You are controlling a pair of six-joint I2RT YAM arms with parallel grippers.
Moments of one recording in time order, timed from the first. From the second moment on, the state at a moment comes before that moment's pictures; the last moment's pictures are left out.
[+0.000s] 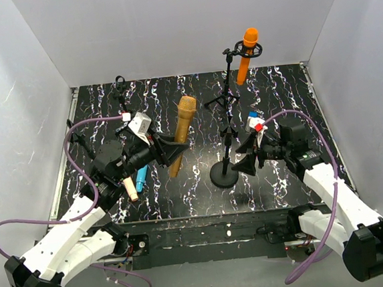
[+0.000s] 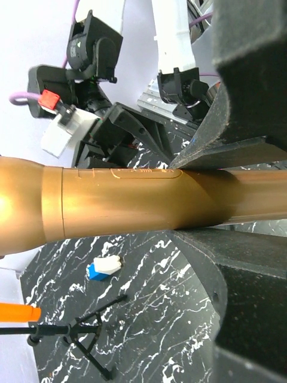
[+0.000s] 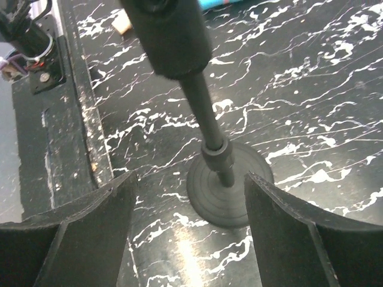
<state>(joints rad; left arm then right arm) -0.67 0.82 0.77 0.11 0.36 -0.40 0.27 0.92 0.63 -0.28 -0.98 -0.27</state>
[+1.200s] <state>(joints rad) -0.67 0.76 0.79 -0.03 0.31 -0.37 0.35 1.04 0.65 -0.04 -0.90 -0.11</state>
